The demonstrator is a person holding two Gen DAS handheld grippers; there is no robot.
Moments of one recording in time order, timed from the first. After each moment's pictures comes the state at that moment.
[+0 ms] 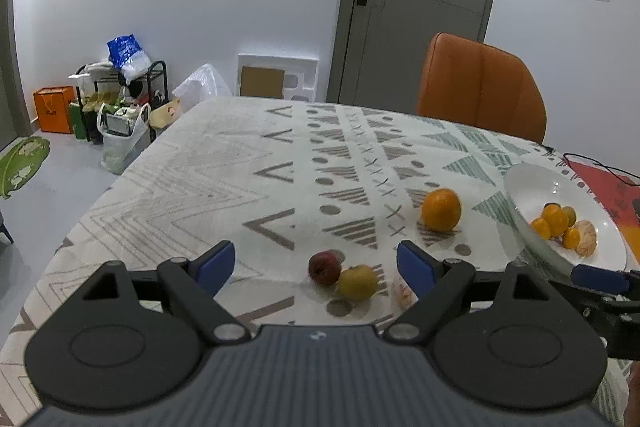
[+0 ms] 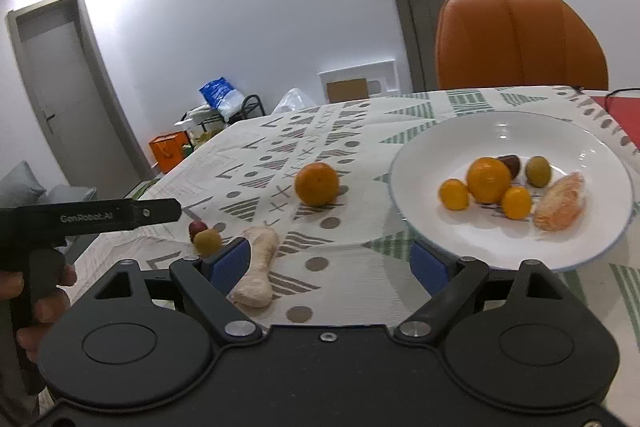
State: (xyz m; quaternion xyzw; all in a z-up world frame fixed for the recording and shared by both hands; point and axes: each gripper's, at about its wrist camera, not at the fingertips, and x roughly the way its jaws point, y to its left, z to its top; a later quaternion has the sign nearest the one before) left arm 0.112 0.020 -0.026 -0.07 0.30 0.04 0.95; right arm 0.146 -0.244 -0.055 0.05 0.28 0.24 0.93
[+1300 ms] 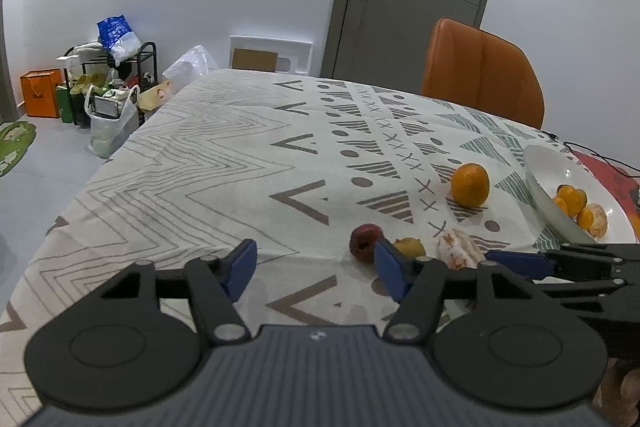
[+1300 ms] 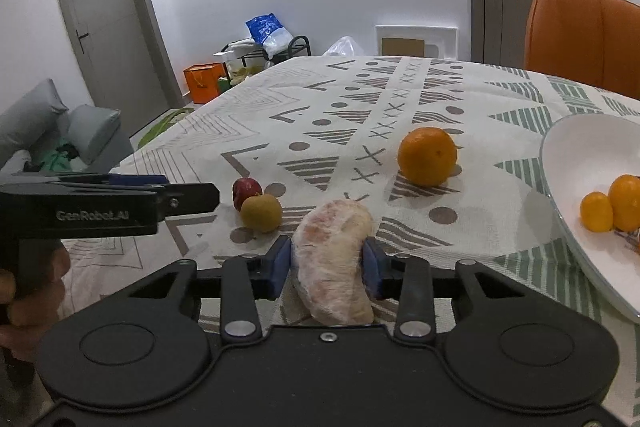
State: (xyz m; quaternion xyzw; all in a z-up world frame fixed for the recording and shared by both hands) left arm 0.117 0.054 -0.050 -0.08 0.31 0.02 0.95; right arm 0.172 -0.164 -0.072 -0.03 0.32 0.30 0.90
